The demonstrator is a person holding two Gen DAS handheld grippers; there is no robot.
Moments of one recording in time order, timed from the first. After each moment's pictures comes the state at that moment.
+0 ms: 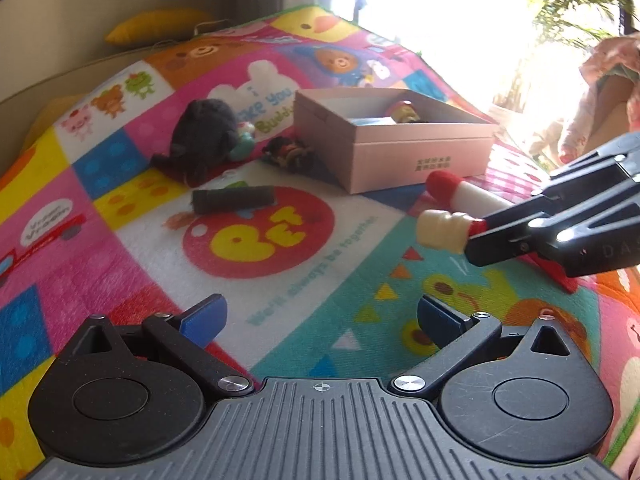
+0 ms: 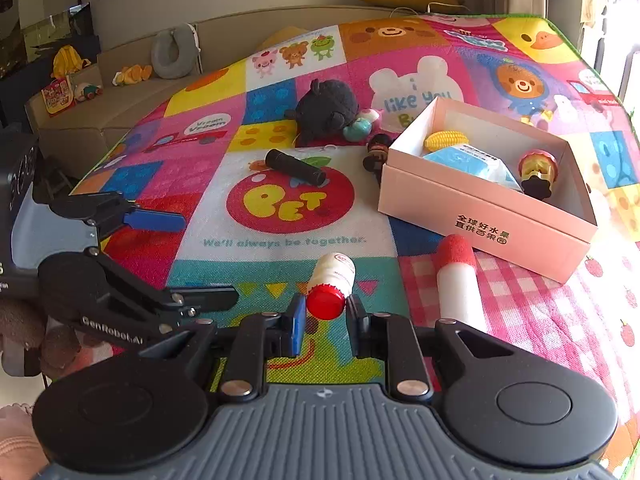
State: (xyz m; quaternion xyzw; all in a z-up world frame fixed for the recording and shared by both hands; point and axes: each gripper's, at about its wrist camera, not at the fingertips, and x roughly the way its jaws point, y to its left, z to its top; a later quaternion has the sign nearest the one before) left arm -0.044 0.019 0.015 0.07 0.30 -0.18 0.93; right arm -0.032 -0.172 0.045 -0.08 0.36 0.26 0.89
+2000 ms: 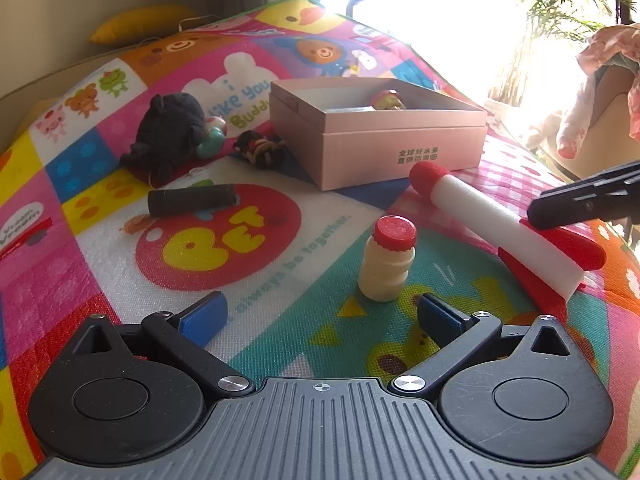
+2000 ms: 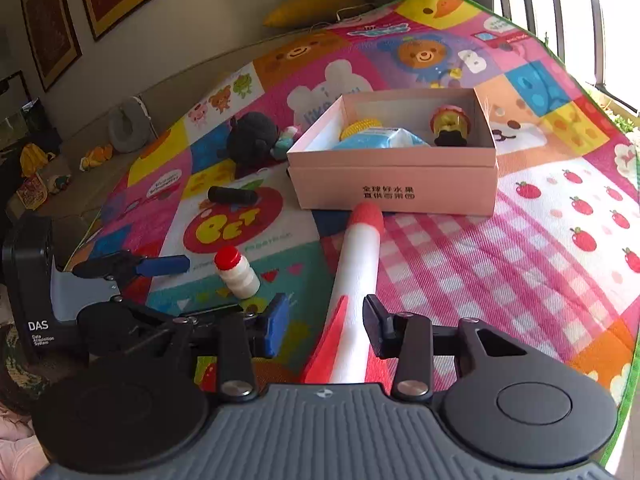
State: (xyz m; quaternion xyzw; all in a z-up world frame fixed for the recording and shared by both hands) left arm -0.027 -0.006 -0.003 0.07 0.31 -0.18 0.93; right arm -0.042 -0.252 0.041 0.05 0.35 0.19 0.92
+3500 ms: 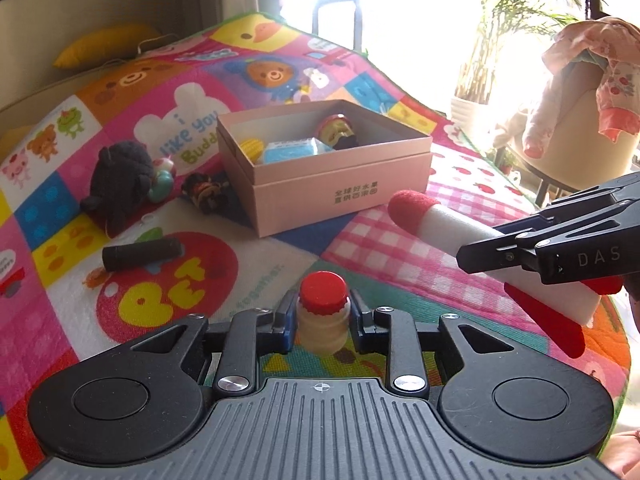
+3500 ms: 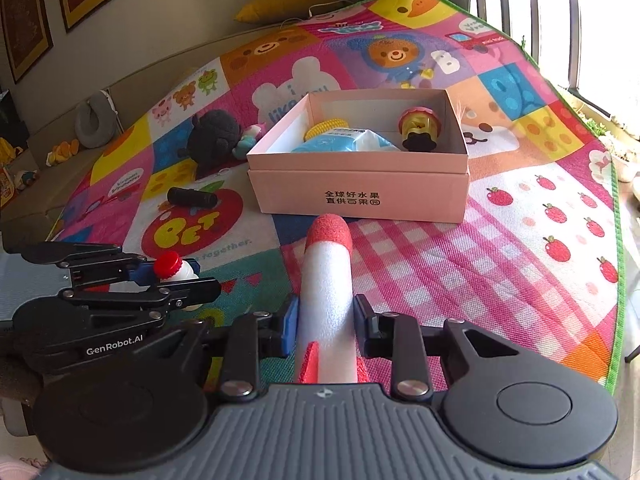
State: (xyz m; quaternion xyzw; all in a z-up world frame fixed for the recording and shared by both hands) left arm -0.033 -0.046 0.036 0.08 0.30 -0.23 0.92; right arm -0.034 -0.255 0.041 0.03 0.36 0.15 0.92
